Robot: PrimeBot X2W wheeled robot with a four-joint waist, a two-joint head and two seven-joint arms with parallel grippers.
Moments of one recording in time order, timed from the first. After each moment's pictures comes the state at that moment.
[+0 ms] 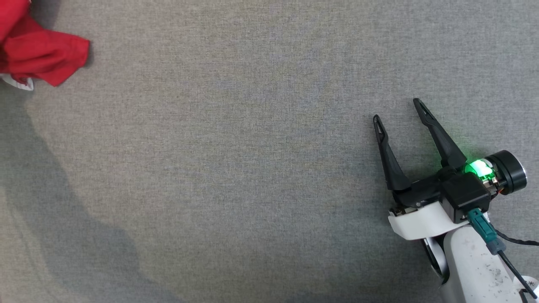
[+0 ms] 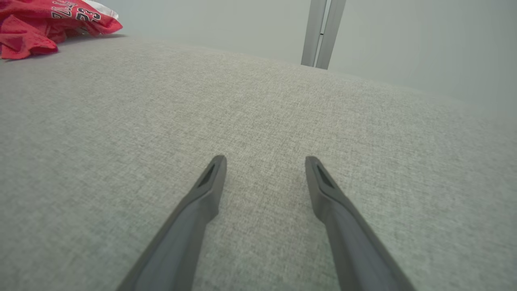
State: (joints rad) left arm -1.14 0.44 0.02 1.10 -0.46 -0.13 0.17; right arm -0.22 -0.05 0.10 -0.09 -0.14 0.13 -0.27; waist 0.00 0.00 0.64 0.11
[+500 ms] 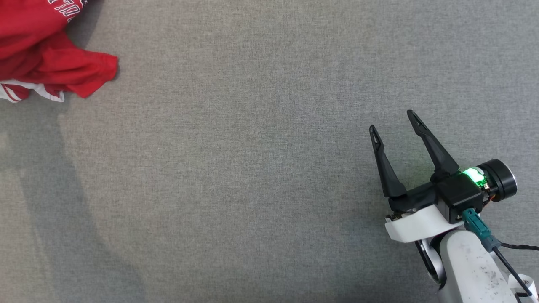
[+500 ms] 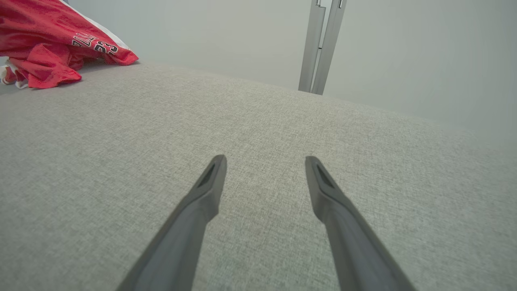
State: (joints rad) left arm -1.10 0.50 -0.12 0.91 -0.51 -0.13 0.15; right arm -0.21 -0.05 0.11 -0.04 -0.10 0.13 -0.26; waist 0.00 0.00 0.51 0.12
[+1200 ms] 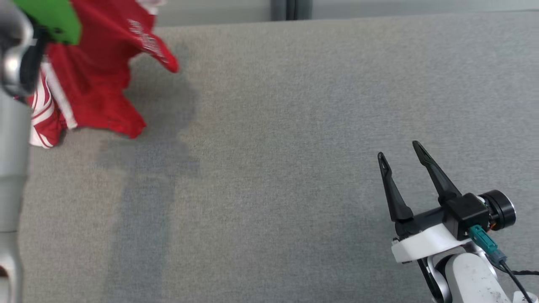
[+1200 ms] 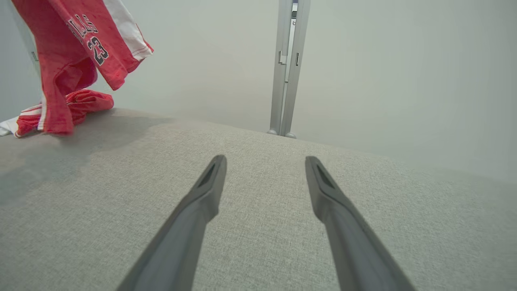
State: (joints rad) left arm -1.10 0.42 -0.37 0.51 -0.49 -0.13 0.20; right arm -0.13 -0.05 0.09 0.01 -0.01 0.13 -0.26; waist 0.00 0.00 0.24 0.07
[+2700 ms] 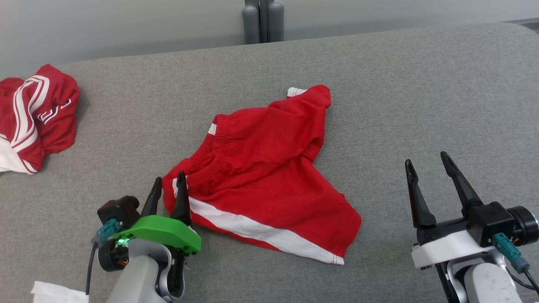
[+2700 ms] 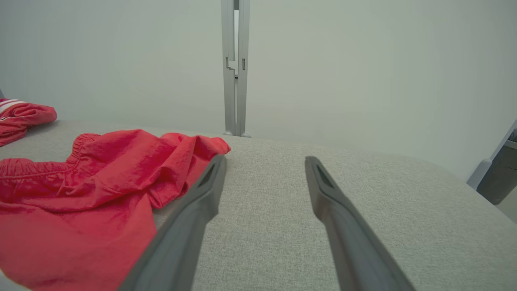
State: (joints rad) left arm -0.34 0.05 -0.24 0.61 -0.61 -0.07 -0.26; right arm -0.07 -0.05 -0.01 0.01 0.02 0.13 -0.26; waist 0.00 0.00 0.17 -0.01
